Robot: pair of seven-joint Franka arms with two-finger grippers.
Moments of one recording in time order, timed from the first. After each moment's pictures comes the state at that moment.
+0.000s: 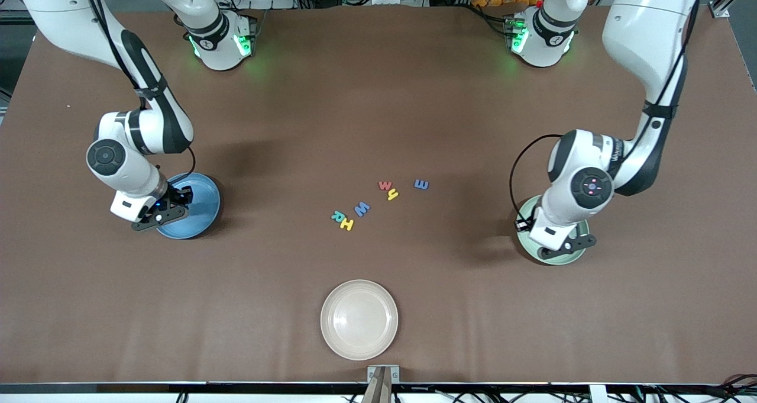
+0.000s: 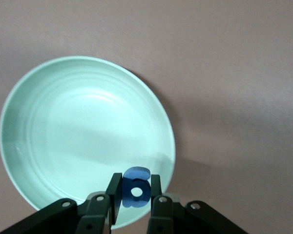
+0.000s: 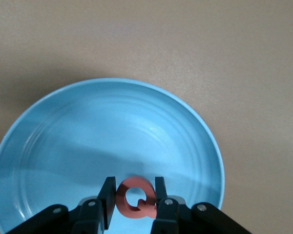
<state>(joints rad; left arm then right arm) -0.13 0.52 -0.11 -1.81 0.14 2.26 -0.57 0.01 0.38 -0.06 -2.20 -0.21 2.59 -0.26</state>
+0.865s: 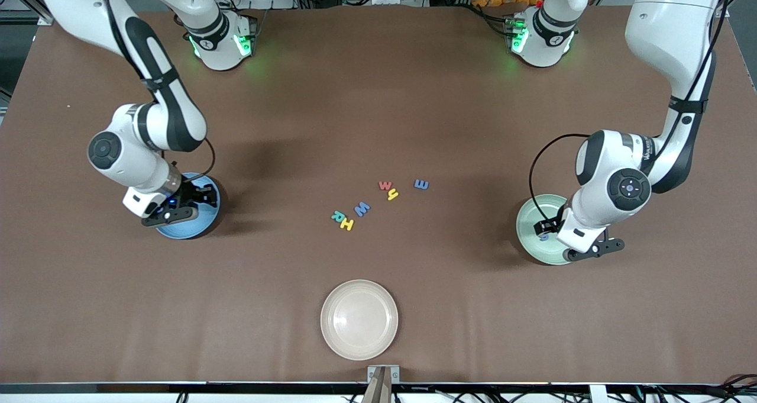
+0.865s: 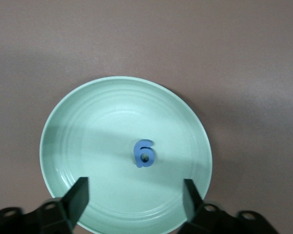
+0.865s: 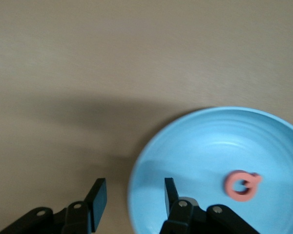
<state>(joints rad) -0.06 0.50 -0.12 -1.82 0.14 2.26 -0.47 0.15 0.31 -0.05 -2.20 0.18 2.52 -0.24</state>
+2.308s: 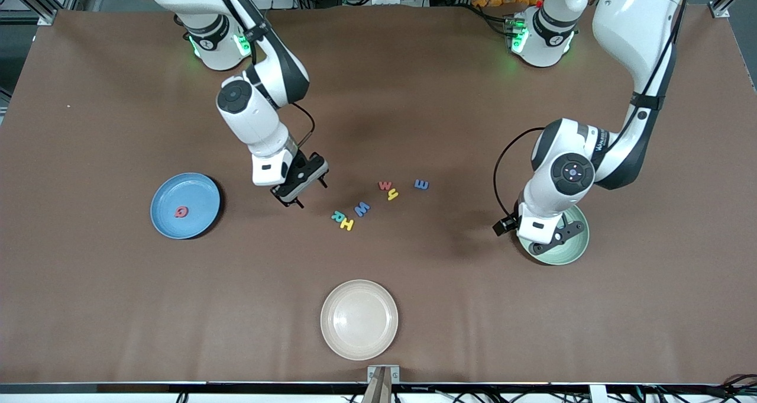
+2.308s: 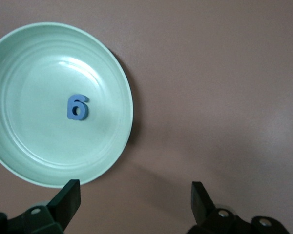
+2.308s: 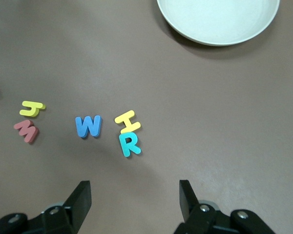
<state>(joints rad) -0.20 0.49 -0.15 -1.80 0.14 2.27 -0.93 0.53 0.34 0.03 -2.13 0.19 2.80 -0.38</state>
